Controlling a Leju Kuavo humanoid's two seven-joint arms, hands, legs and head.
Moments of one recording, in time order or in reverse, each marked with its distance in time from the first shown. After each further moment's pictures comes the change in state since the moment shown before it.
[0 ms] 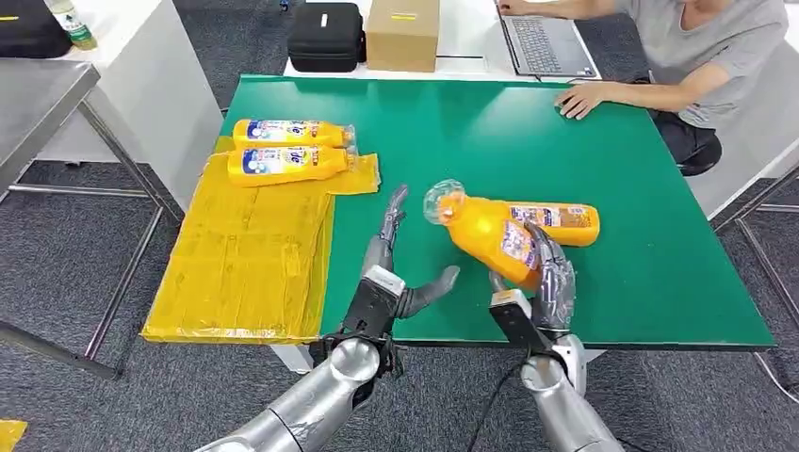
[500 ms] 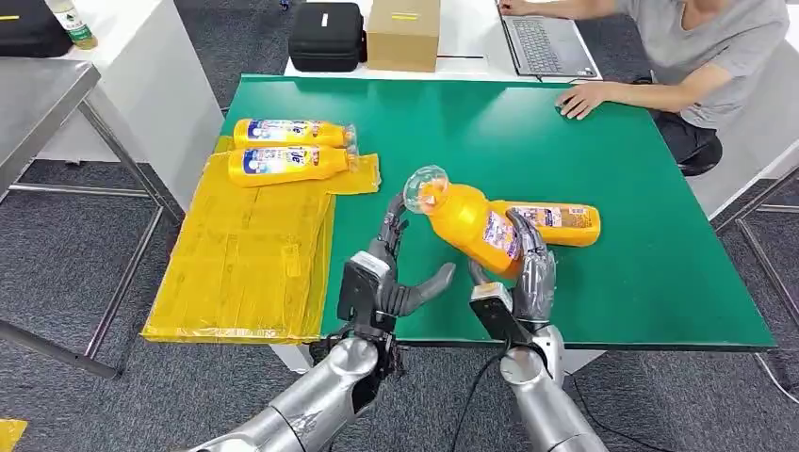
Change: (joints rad) left arm -0.030 0.000 -0.051 0.052 0.324 -0.122 0.000; right arm -0.021 0.076 0.011 -0.021 0.018 0.000 0.000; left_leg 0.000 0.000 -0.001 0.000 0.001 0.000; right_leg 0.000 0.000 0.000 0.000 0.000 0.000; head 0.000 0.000
